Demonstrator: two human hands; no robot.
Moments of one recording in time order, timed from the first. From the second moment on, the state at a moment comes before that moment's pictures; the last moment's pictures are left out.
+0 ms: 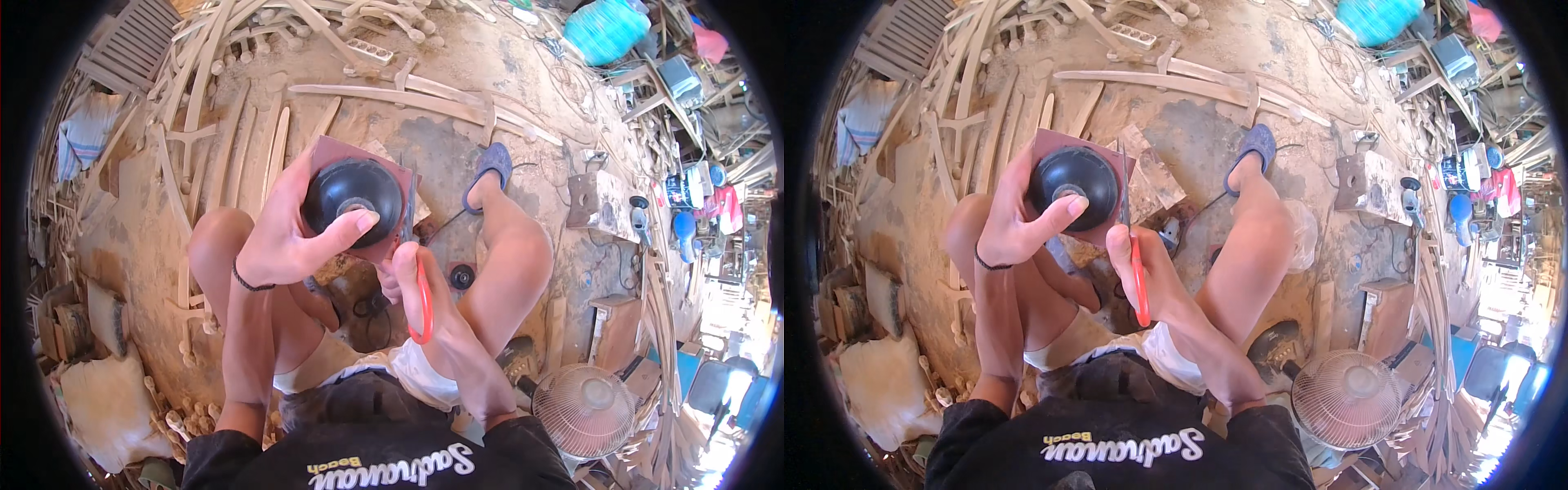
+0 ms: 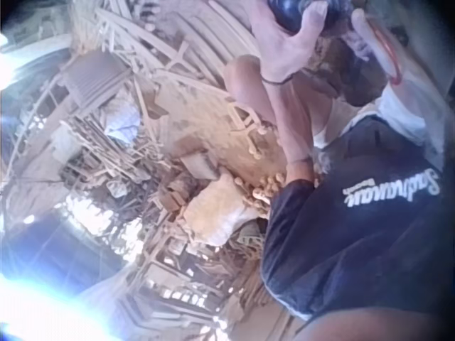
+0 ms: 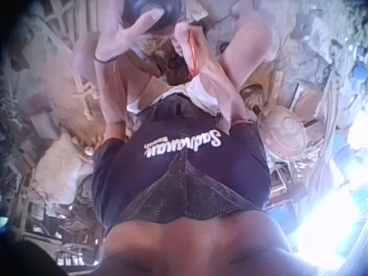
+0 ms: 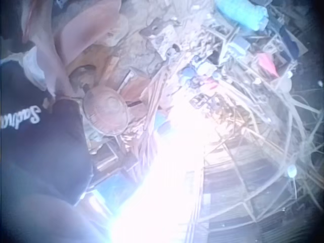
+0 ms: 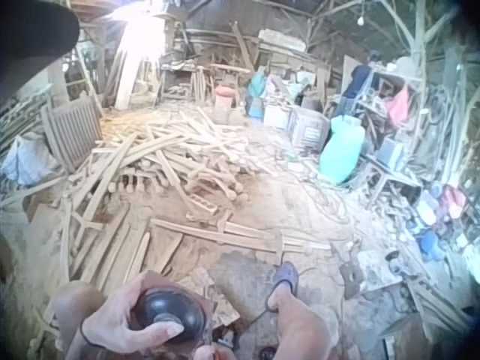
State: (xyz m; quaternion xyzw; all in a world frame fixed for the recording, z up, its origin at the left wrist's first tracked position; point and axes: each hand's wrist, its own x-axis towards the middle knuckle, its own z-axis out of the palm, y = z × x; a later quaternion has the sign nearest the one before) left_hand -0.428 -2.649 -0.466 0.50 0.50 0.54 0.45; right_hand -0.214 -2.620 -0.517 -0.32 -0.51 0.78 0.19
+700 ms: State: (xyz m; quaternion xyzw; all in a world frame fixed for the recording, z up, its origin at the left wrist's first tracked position) left_hand -0.436 -2.654 -0.462 0.52 0.50 0.52 0.46; right_hand -0.214 -2.625 -0.523 -0.30 -0.52 0.78 0.19
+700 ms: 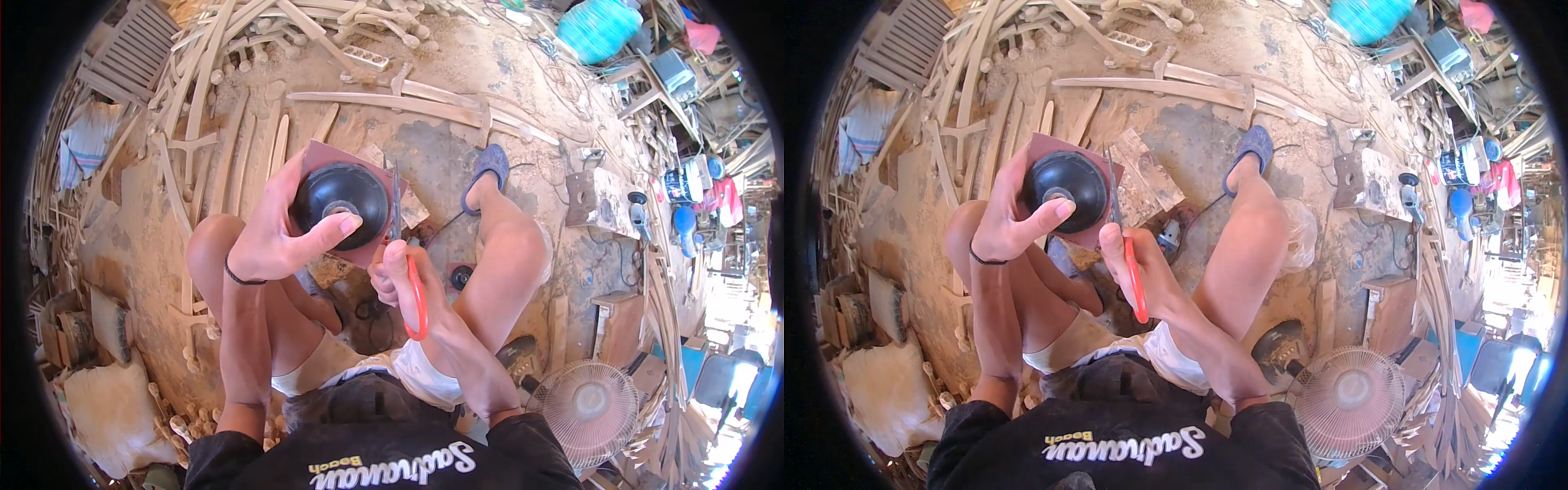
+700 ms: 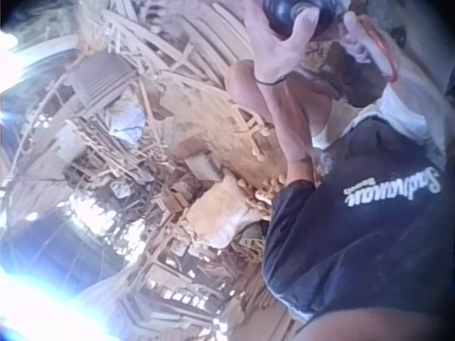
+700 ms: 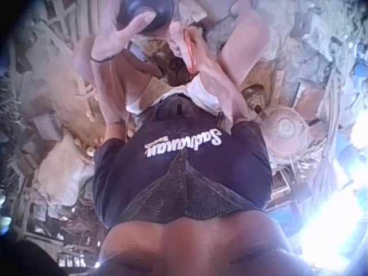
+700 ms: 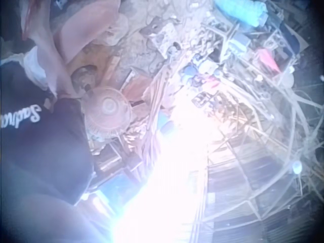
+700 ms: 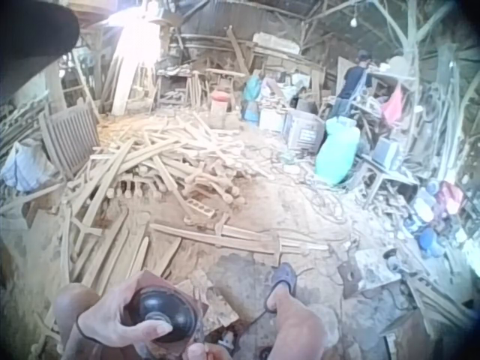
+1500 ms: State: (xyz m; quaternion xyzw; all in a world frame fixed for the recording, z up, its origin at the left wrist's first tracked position) left_hand -0.463 -2.646 -0.452 0.59 0.45 0.44 0.50; right_hand -0.215 -2.628 -0.527 -0.28 -0.51 0.80 0.16
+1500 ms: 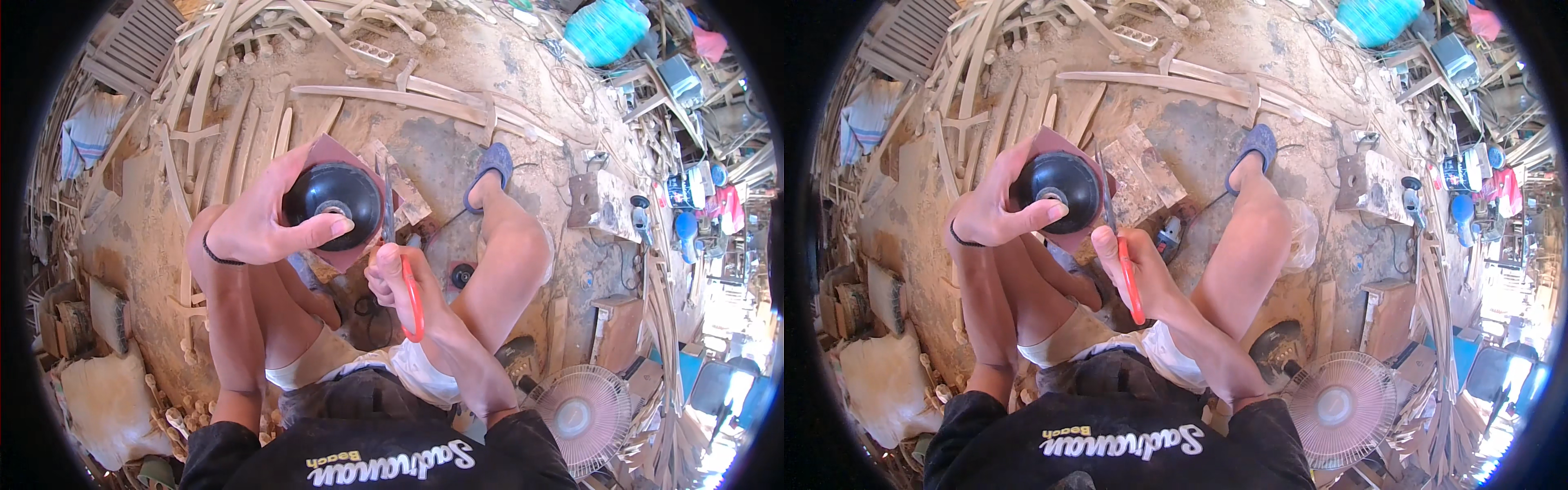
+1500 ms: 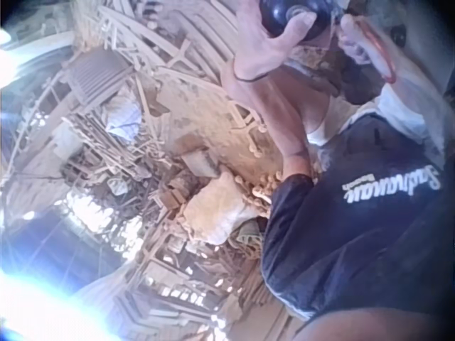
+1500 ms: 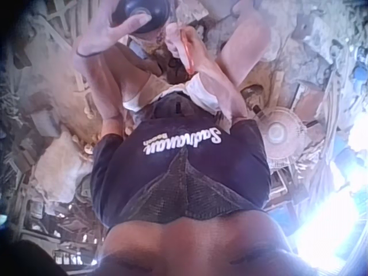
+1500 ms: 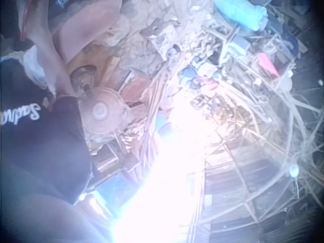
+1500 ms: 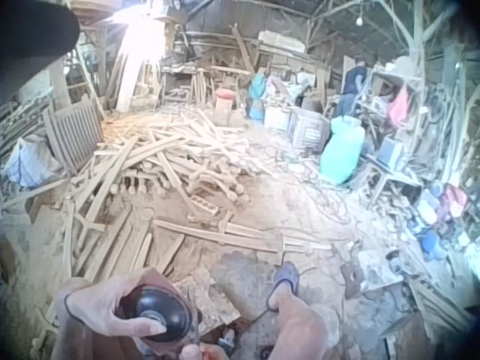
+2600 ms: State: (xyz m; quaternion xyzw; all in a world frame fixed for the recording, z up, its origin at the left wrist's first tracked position) left_hand -0.477 -2.649 -0.454 0.65 0.42 0.37 0.51; right_hand -0.218 -2.636 -0.535 -0.24 -0.51 0.81 0.15
